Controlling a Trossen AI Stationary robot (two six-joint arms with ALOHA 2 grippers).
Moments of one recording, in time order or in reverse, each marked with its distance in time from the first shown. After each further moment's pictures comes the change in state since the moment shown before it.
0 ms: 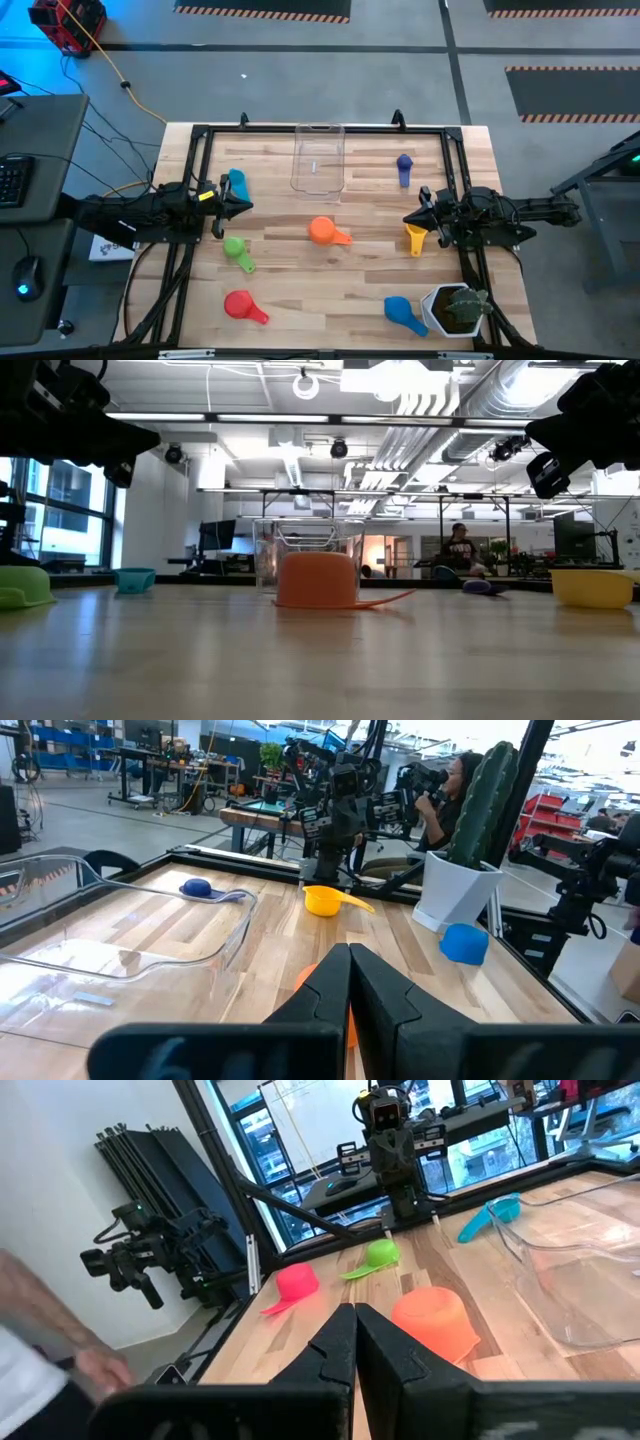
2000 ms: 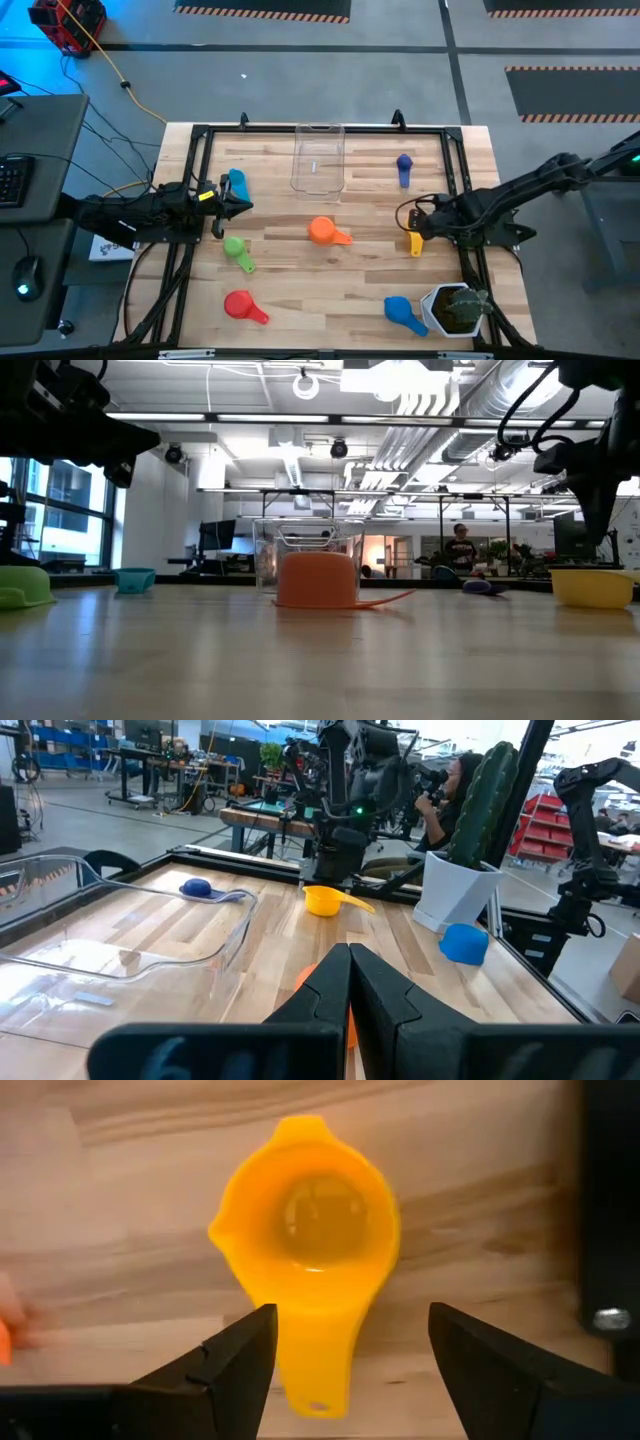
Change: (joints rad) left arm 0.000 0.000 0.000 0.000 0.000 0.000; right arm 0.276 0.941 0.588 -1.083 0.248 1.720
